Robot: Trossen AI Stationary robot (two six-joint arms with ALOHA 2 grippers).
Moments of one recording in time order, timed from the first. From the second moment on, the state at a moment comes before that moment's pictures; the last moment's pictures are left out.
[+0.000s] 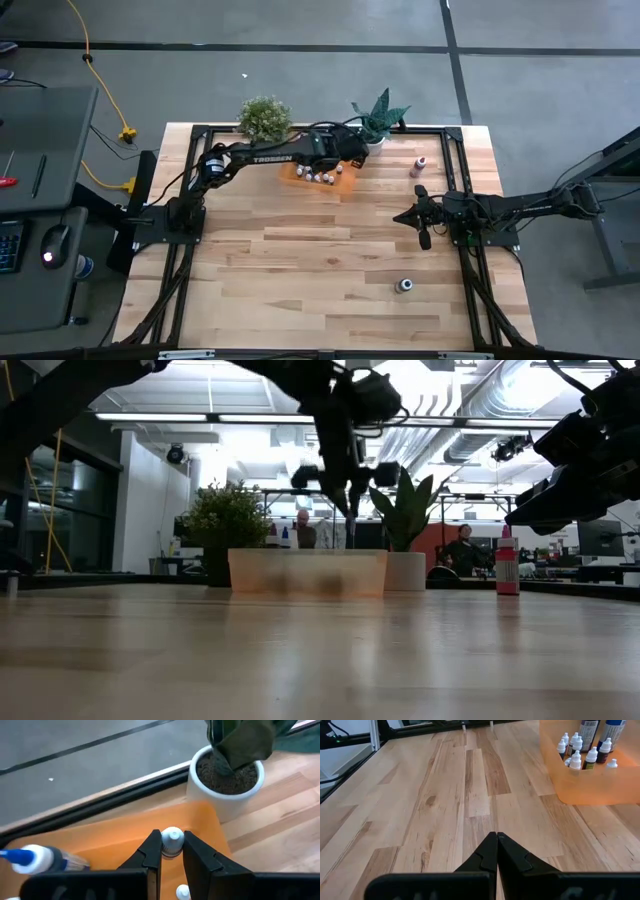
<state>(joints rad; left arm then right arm) 0.23 2.19 2.00 -0.77 -0.68 -0.74 0.02 0.41 0.01 0.05 0.02 0.16</state>
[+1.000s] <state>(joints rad) 0.27 2.19 1.70 -0.55 -0.66 -0.85 0.02 0.41 0.01 0.05 0.02 0.16</state>
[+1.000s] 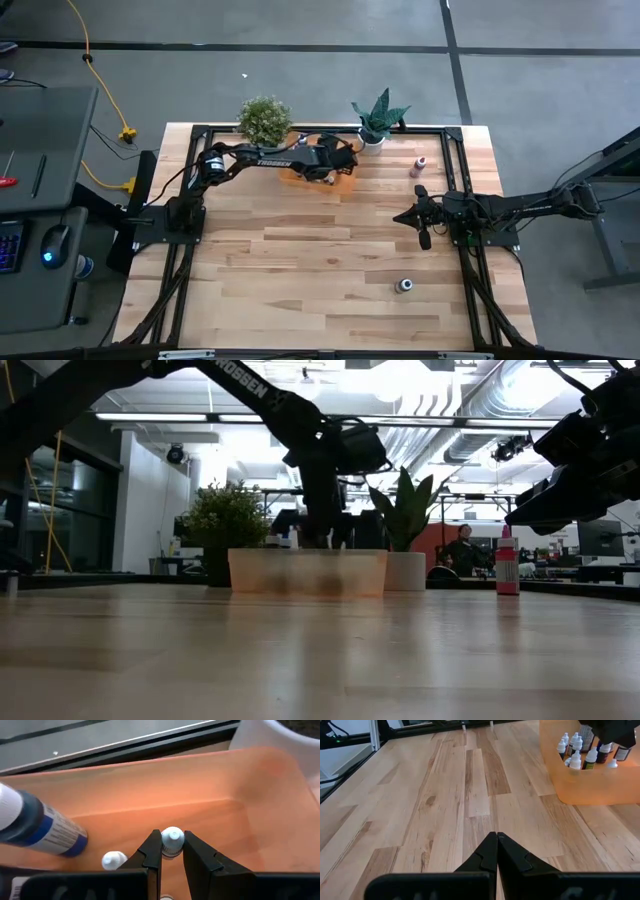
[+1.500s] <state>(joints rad) 0.27 2.19 1.70 -0.51 -0.59 -0.75 0.02 0.41 0.01 0.05 0.02 0.16</state>
